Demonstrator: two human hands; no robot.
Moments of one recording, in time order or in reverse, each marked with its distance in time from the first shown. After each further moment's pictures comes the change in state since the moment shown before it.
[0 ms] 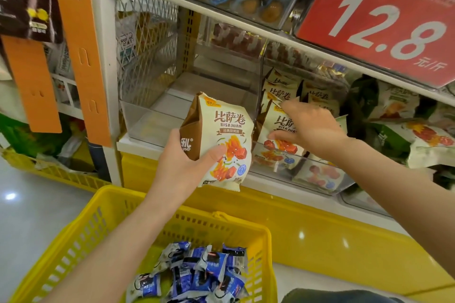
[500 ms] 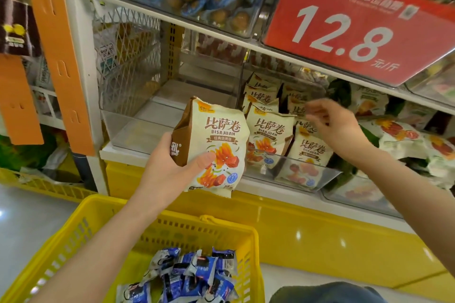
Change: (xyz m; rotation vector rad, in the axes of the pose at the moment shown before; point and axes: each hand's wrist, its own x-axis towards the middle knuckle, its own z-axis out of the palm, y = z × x) left_hand -0.008 0.011 0.006 0.073 -0.087 0.029; right_hand -0.044 0.057 -0.012 0.628 0.166 0.404
